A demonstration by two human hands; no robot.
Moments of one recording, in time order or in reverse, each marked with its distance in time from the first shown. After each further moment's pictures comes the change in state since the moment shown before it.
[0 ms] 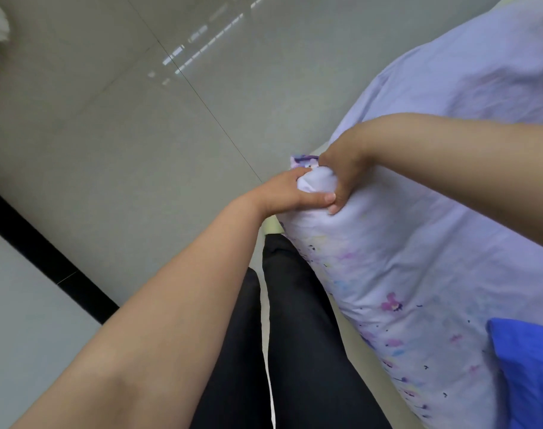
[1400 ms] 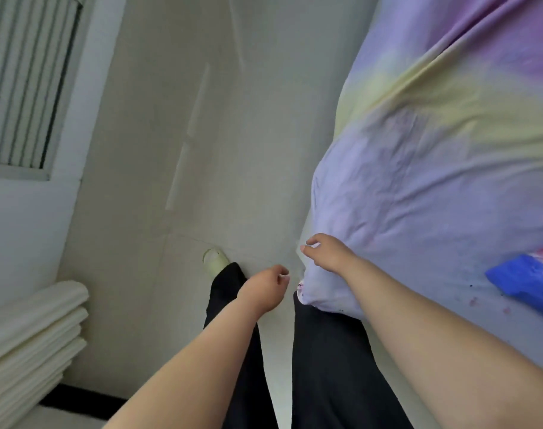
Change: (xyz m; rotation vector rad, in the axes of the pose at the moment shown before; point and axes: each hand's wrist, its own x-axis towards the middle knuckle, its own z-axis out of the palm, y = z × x) left_hand -0.080 0.130 -0.100 0.883 -0.124 -0.141; right_hand -0.085 -0.020 -0.001 1.822 0.445 0.332
